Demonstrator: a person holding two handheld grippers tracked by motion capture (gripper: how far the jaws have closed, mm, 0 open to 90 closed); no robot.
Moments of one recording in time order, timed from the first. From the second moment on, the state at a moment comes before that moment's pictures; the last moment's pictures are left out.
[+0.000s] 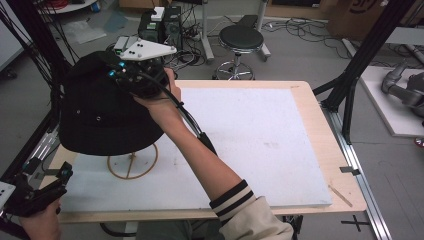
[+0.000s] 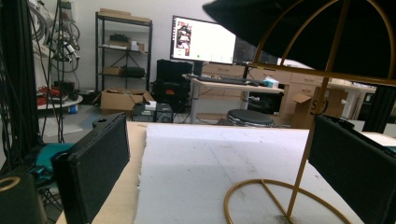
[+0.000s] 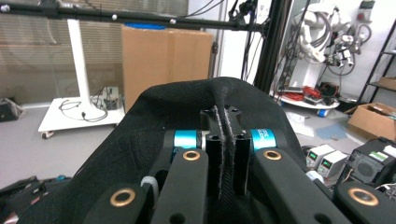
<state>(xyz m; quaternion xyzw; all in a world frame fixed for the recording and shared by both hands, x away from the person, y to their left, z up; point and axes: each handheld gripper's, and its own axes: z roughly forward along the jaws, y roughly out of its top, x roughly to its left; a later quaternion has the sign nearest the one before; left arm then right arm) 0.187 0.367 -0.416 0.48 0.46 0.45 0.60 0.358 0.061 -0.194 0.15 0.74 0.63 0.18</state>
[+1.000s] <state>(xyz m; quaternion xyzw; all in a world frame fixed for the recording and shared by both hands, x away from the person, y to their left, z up) 0.174 0.375 -0.408 0.45 0.45 0.46 0.62 0.349 0.036 -0.186 0.16 0.68 0.68 0.23</state>
